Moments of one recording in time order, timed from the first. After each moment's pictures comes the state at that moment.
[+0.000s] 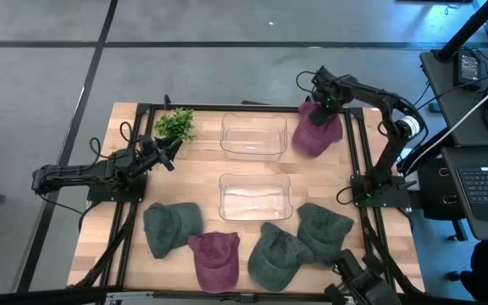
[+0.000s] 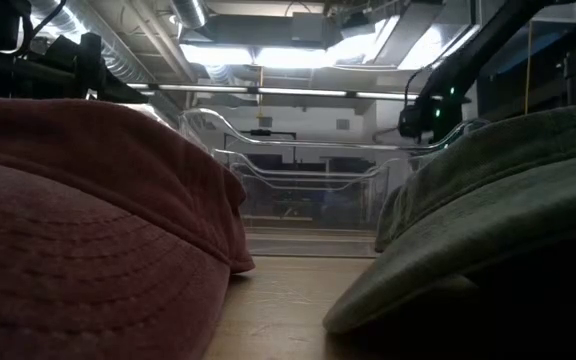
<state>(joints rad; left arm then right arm) 0.12 0.08 0.01 0.09 -0.61 -0.45 -1.04 1.72 1.21 -0.90 0.24 -0.17</state>
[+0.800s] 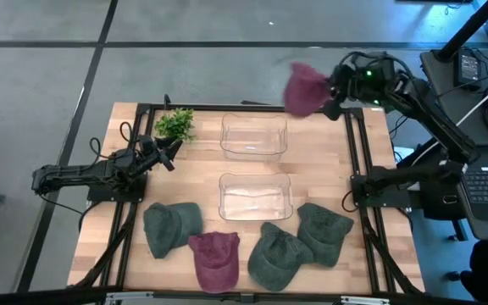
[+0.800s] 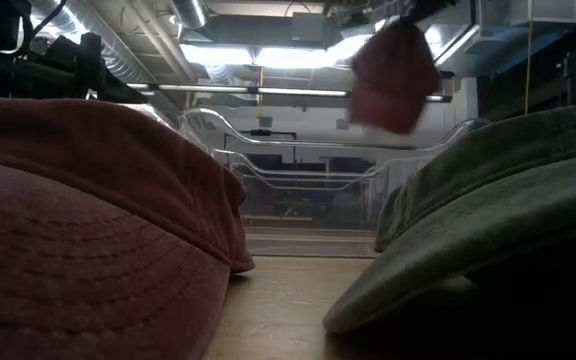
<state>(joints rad) 0.12 0.08 0.01 0.09 -0.61 -0.45 -0.58 1.20 1.65 -0.97 0.22 -0.41</state>
